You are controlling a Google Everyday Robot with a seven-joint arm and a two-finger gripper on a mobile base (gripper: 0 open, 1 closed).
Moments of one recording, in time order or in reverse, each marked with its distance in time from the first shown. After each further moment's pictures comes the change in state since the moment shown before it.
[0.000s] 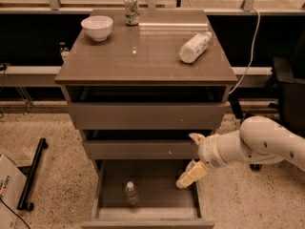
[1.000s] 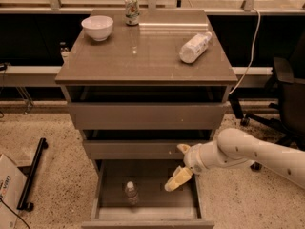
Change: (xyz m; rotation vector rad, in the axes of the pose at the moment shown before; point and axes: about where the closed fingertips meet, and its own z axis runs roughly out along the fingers) arm 0.044 -0.021 0.098 -0.079 -0.012 0.067
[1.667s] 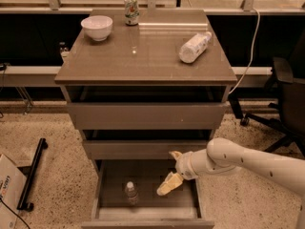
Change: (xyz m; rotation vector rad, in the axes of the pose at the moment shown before) arm 0.024 -0.004 0.059 -0.022 -0.032 0.030
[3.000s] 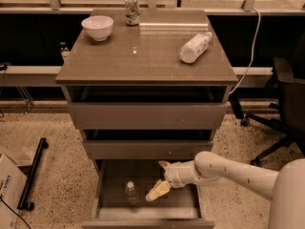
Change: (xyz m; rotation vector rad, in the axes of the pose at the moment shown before) arm 0.029 -0.003 0.087 -0.074 -0.107 0.057
